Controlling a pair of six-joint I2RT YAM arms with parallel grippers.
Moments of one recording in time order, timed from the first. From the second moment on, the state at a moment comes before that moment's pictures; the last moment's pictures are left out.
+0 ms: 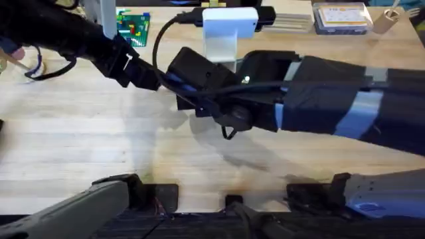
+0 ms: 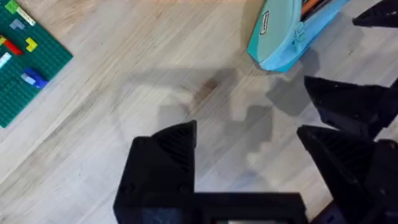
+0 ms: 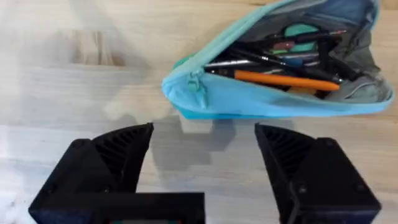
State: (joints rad) left arm 0.15 1.30 1.27 -1.19 0.49 0.81; right arm 1.07 1.63 1.23 -0.76 0.48 0.94
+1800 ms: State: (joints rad) left arm 0.15 1.30 1.27 -1.19 0.49 0.81; right arm 1.00 1.73 1.23 -0.61 0.55 0.81
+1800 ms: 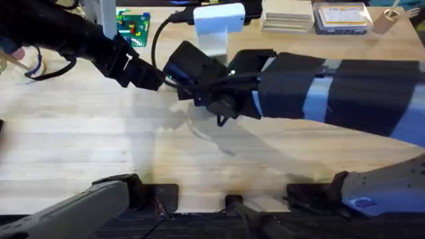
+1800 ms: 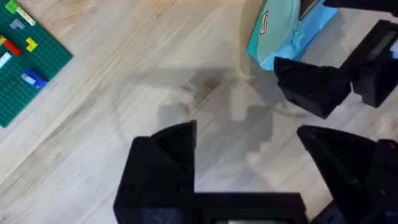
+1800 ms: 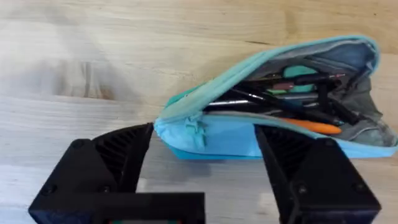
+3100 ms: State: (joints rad) left arm 0.15 1.30 1.27 -1.19 0.49 0.81; right arm 0.99 1.79 1.23 -0.56 0.55 0.81
